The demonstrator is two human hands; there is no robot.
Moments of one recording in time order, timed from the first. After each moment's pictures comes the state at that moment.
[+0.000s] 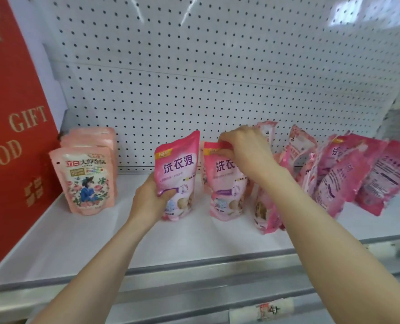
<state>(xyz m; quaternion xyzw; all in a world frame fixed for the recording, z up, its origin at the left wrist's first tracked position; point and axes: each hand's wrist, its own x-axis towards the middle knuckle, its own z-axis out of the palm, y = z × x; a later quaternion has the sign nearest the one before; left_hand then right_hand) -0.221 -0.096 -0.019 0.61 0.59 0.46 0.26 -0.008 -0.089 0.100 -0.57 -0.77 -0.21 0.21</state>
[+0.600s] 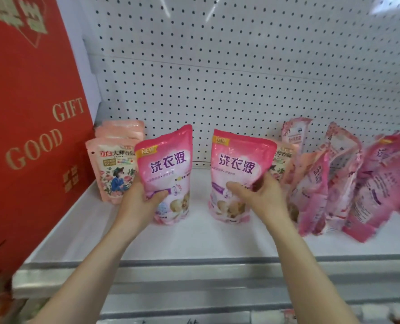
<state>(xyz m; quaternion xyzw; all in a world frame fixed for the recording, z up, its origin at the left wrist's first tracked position) -0.285 -0.129 -0.028 0.57 0.56 0.53 0.29 -0.031 -0.120 -0.003 -0.61 -0.58 0.22 0.49</state>
